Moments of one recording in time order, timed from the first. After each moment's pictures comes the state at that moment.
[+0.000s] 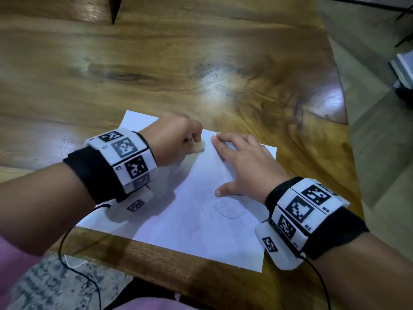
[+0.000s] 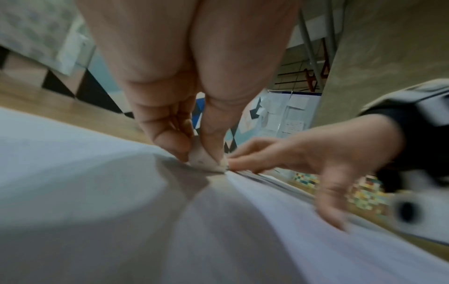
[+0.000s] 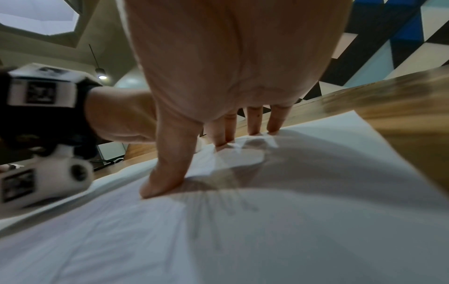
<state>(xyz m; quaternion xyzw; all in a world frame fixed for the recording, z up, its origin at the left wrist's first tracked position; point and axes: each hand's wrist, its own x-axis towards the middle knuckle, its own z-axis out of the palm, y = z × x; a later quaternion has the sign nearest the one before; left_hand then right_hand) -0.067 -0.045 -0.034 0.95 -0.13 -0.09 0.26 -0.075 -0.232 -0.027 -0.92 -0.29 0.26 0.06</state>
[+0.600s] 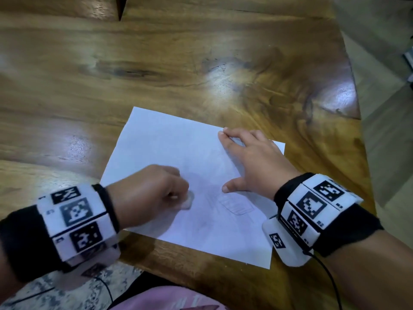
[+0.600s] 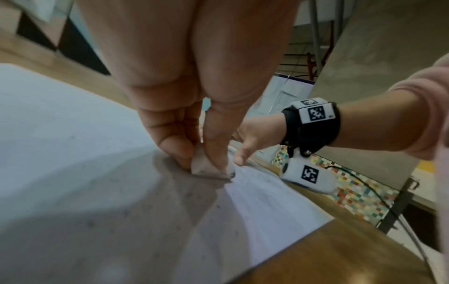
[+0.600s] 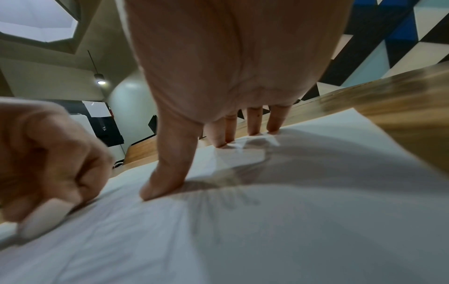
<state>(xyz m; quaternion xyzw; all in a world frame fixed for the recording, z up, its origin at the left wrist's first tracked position) -0.151 -0.025 -0.038 0.92 -0.14 -0.22 0.29 -0.075 -0.233 -0.027 -0.92 -0.30 0.26 0.06</state>
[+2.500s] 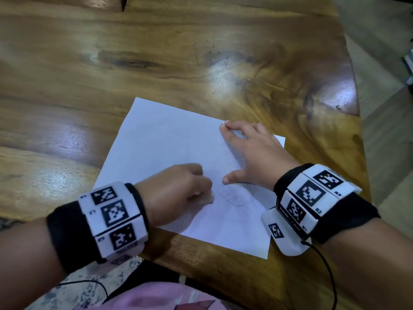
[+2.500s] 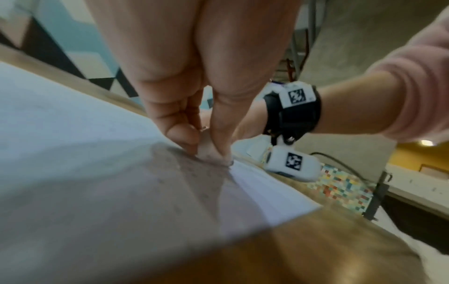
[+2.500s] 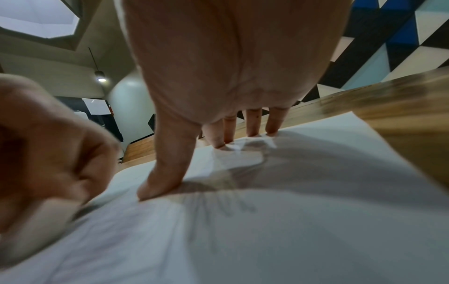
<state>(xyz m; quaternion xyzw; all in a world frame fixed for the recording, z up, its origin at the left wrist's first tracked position) -0.160 -0.057 -0.034 0.91 -0.23 -0.17 0.31 -0.076 -0.233 -0.027 -0.92 -0.30 0.25 0.05</state>
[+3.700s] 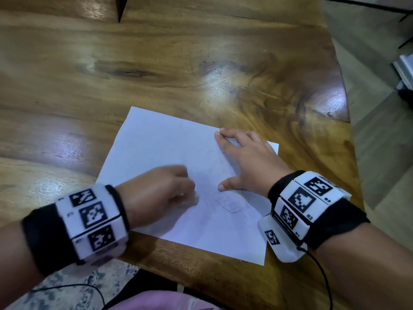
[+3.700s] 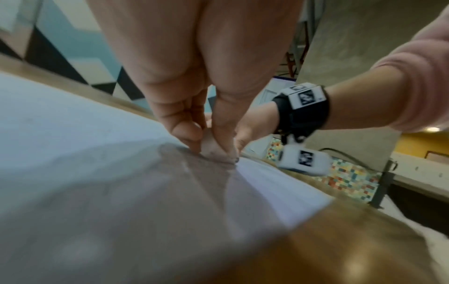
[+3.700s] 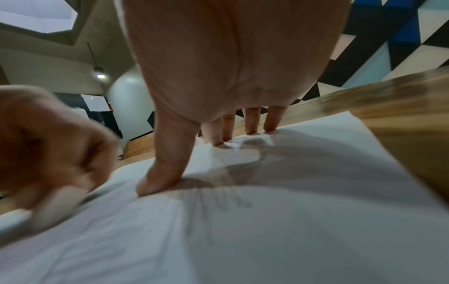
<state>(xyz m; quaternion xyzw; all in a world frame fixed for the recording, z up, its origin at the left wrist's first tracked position) -0.156 -0.037 -0.028 0.91 -0.22 -0.18 0.30 -0.077 -0.233 -0.024 -0.92 -0.30 0.26 0.05</state>
